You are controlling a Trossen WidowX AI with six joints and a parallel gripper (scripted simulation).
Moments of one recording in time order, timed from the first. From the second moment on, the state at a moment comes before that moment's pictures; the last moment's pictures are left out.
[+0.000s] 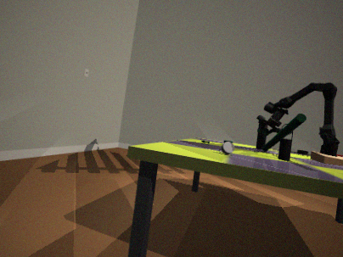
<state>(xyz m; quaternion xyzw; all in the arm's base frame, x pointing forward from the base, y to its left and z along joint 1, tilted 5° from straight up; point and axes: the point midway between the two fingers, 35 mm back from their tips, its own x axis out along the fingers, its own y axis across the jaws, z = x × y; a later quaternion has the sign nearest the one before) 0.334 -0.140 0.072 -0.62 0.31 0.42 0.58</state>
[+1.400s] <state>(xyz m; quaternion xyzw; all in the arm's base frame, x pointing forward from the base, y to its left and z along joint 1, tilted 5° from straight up) 0.333 -0.140 0.073 -0.62 0.31 0.42 0.58</state>
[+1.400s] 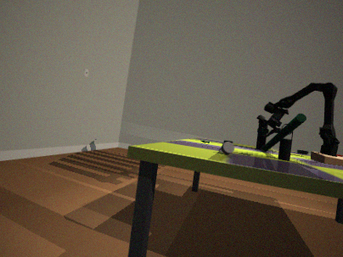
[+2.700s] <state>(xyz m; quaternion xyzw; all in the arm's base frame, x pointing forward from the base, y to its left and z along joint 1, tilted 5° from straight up) 0.313 -0.016 0.185 -0.17 0.50 0.16 0.83</state>
